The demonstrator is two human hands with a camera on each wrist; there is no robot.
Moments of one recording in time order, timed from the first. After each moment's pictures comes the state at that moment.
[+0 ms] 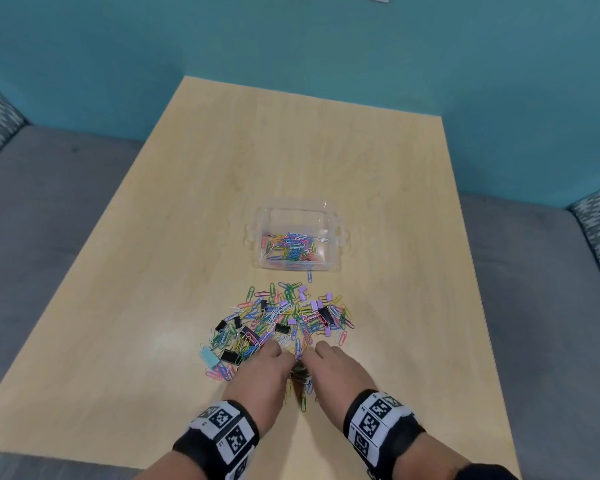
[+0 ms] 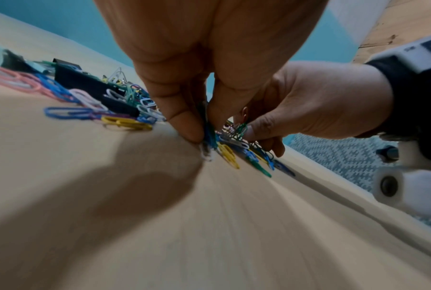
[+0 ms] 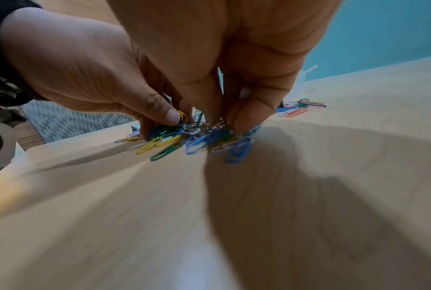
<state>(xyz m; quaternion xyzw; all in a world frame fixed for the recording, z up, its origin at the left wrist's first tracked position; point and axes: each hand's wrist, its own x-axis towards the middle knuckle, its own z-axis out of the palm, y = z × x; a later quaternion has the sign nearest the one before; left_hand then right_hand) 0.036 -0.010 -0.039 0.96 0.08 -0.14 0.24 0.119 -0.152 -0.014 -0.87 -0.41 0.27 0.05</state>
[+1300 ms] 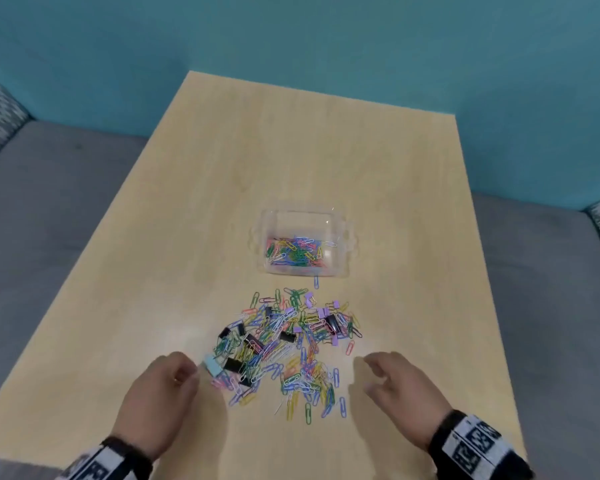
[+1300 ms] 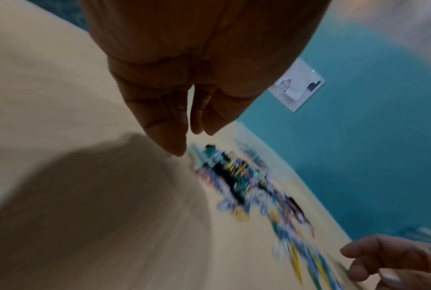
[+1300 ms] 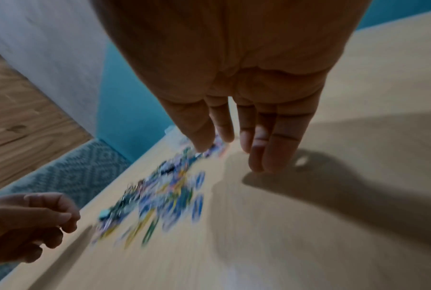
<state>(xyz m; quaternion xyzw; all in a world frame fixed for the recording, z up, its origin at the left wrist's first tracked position) -0.024 0.087 -0.008 0.84 0.39 -0.07 0.37 0.157 -0.228 -0.009 -0.89 -0.23 0.33 0.21</state>
